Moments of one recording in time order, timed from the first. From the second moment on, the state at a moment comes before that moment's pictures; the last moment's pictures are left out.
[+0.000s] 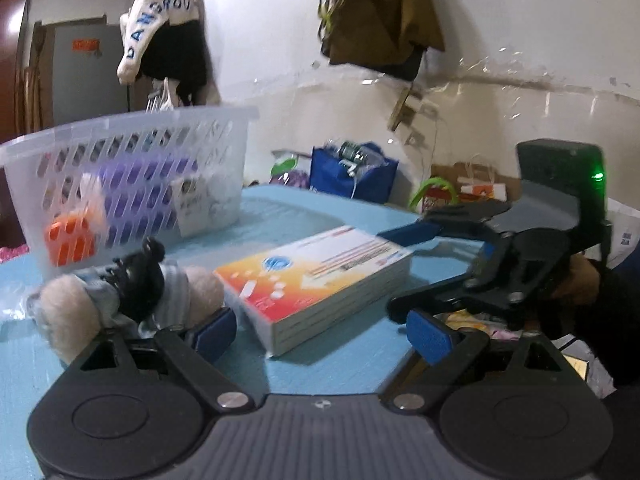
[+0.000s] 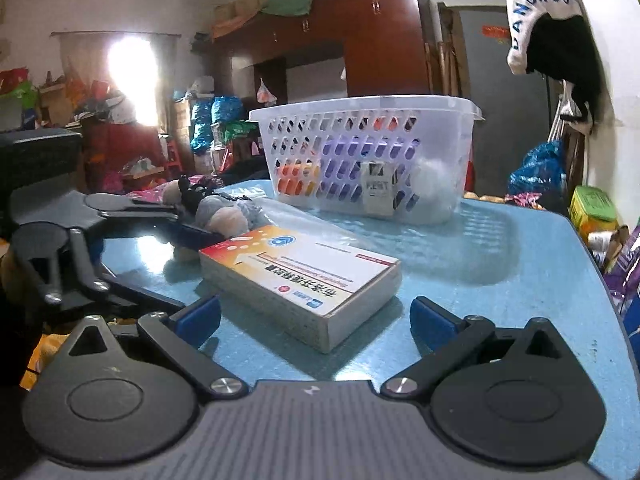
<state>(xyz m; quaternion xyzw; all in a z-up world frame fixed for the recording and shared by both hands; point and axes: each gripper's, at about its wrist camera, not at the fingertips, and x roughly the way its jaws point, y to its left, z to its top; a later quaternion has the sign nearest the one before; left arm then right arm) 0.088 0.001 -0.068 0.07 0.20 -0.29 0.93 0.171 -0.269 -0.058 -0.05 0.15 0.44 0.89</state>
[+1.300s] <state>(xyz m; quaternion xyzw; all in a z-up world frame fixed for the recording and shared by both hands) 0.103 0.009 -0.063 0.08 0.20 -0.31 0.93 0.183 -0.275 -0.049 -0.09 0.14 0.46 0.87</state>
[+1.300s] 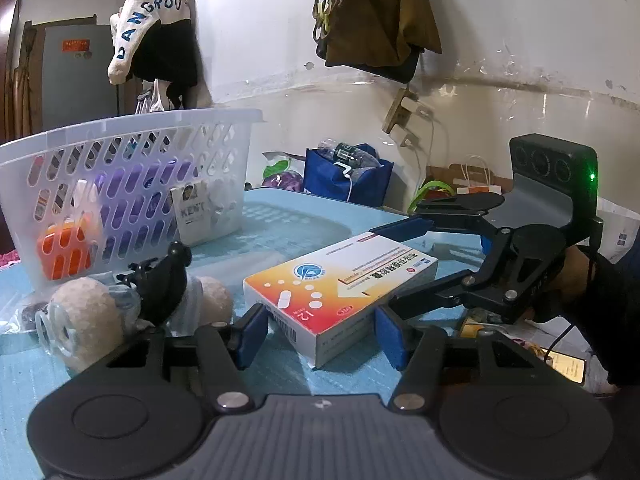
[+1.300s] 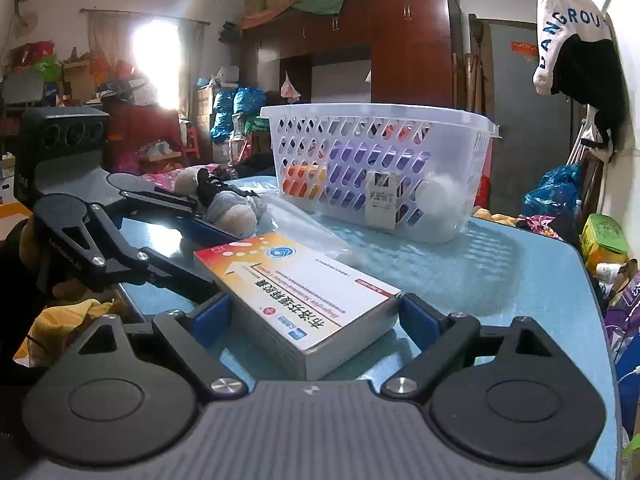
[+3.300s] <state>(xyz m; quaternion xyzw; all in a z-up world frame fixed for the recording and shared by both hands) 0.183 0.048 0.125 0.09 0.06 -0.18 0.98 0.281 -0.189 0.119 -0.13 0.02 0.44 0.89</state>
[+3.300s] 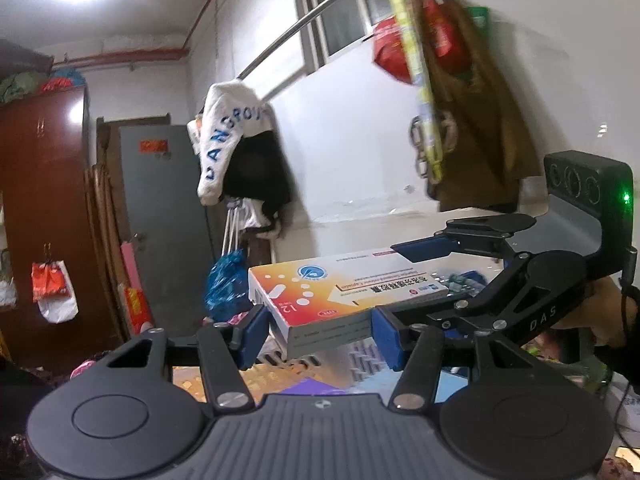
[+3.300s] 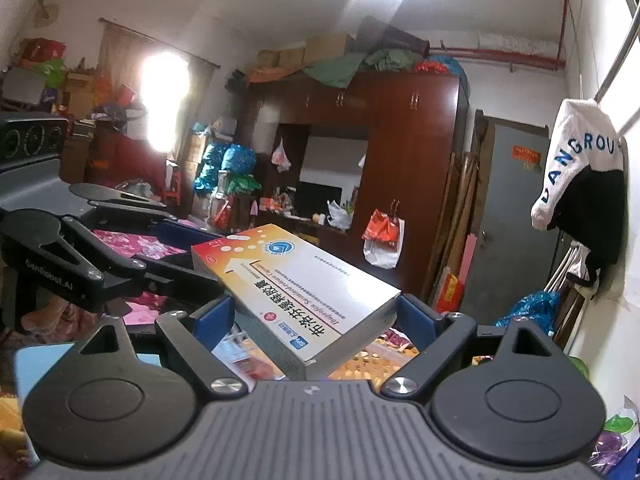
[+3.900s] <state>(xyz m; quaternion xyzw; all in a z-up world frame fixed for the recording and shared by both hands) 0.251 0.056 0.072 0.08 0.15 -0.12 0.98 0.329 -0.172 0.062 -0.15 0.15 0.37 0.91</state>
